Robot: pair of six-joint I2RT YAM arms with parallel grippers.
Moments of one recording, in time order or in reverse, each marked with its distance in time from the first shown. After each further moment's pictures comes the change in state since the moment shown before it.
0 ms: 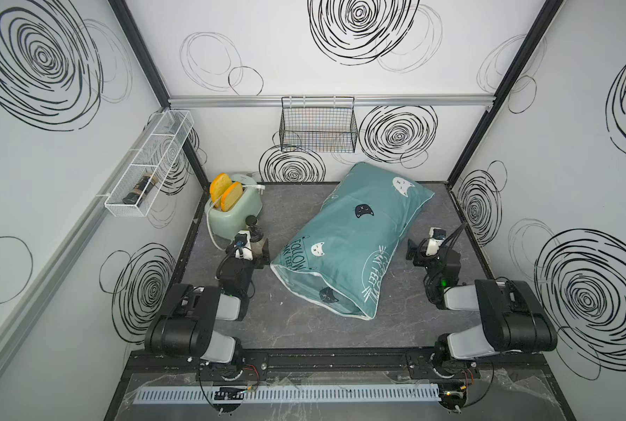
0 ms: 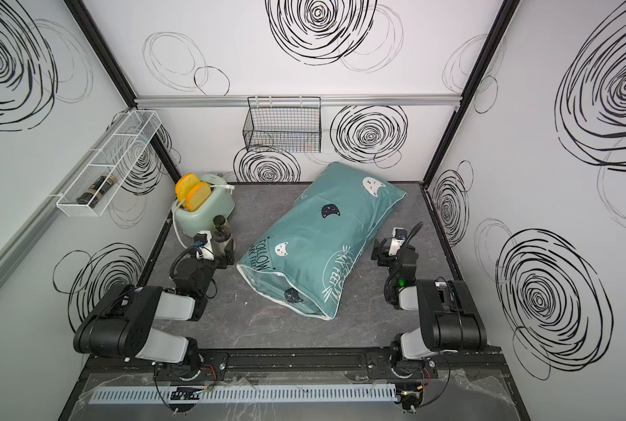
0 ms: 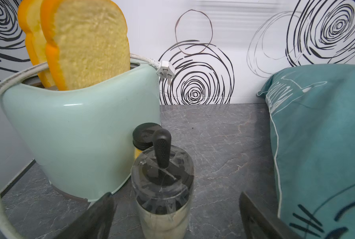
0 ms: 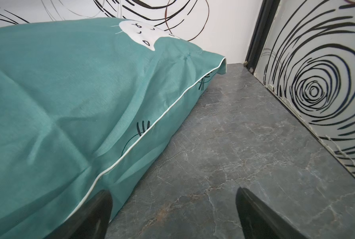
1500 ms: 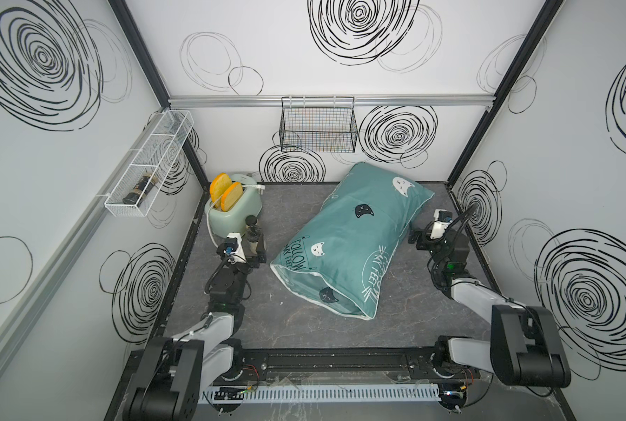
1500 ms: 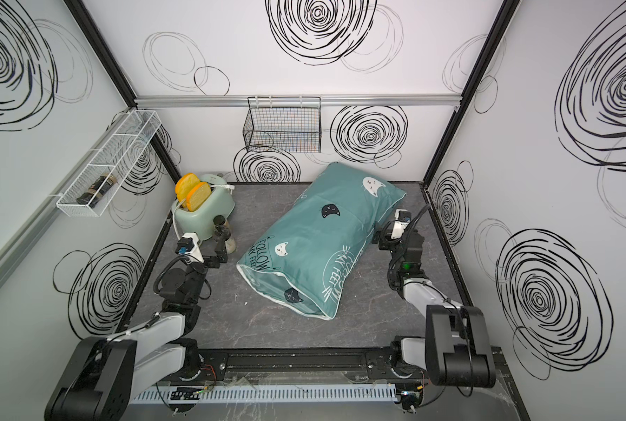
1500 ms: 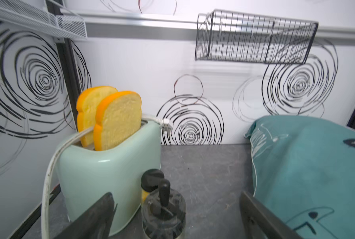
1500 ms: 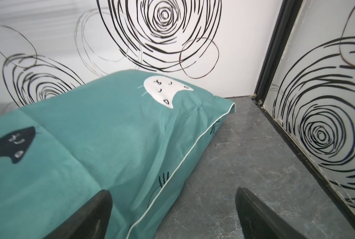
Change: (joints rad) left arm -0.002 -0.433 -0.056 -0.151 -0.024 -0.035; right arm -0.028 -0.241 0.204 -0.360 -0.082 0.051
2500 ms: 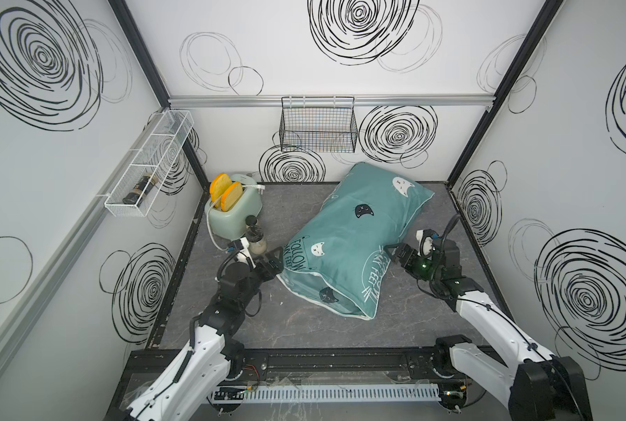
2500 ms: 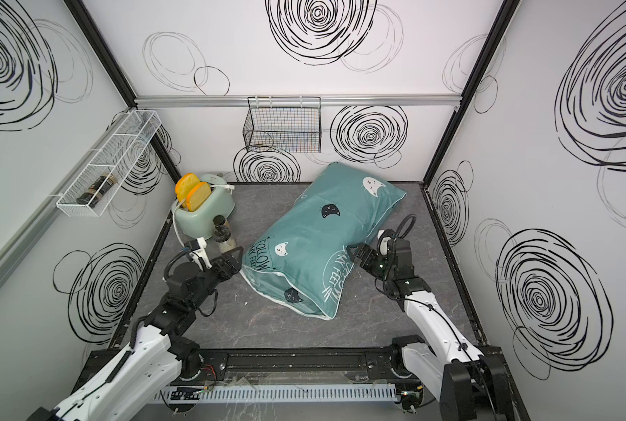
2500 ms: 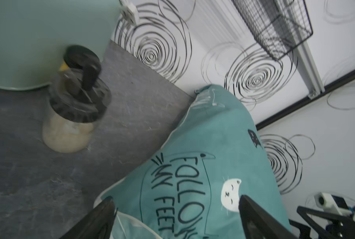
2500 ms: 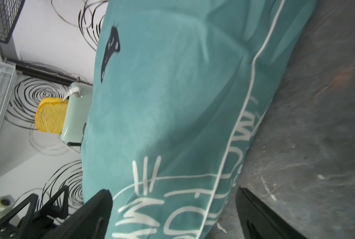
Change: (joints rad) left arm -0.340 -0.359 0.206 -0.999 -0.021 -0.703; right arm 0.227 -0.250 0.014 -0.657 -0.345 0.651
